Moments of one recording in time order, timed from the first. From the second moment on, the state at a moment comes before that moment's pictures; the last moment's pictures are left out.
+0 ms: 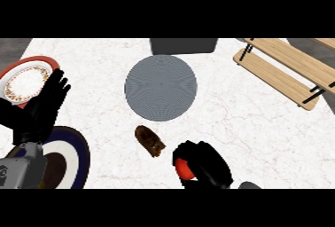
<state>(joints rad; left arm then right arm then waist) -0.18 0.30 0.07 -1.51 0.18 0.06 0.20 -0.28 -0.33 0.91 -1.50 0.63 -0.19 0.25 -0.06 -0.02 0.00</state>
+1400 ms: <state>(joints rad) -0.24 0.26 0.05 -1.53 0.16 0.05 0.24 -0.19 -0.87 -0.24 -2.04 -0.07 0.11 0.45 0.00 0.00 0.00</state>
